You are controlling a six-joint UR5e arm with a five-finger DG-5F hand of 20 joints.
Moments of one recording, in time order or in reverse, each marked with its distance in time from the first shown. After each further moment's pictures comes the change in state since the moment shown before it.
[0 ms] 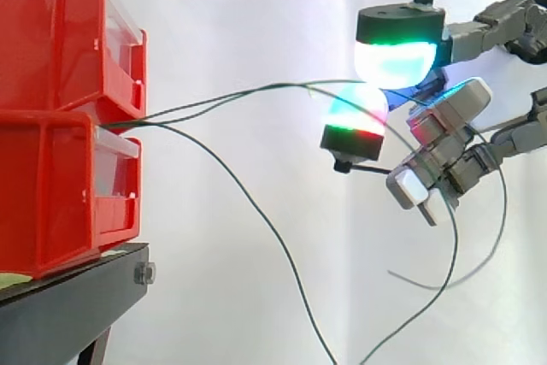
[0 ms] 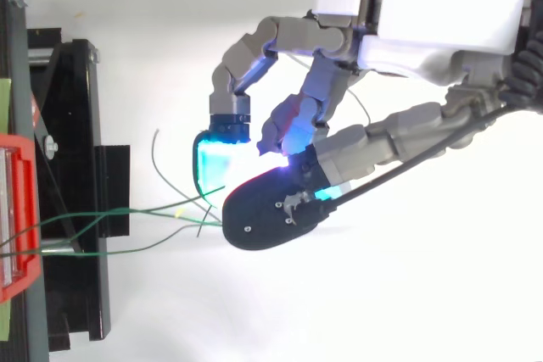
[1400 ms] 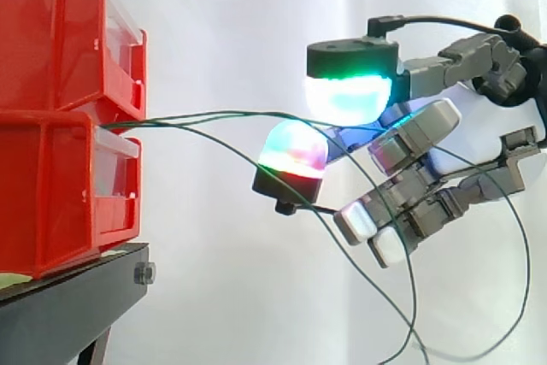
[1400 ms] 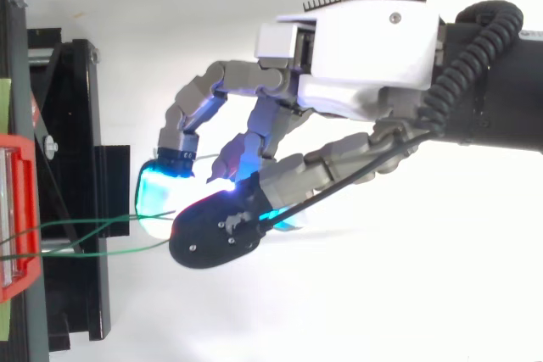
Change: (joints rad) arm 0.007 -0.066 -0.001 0.118 -0.031 0.120
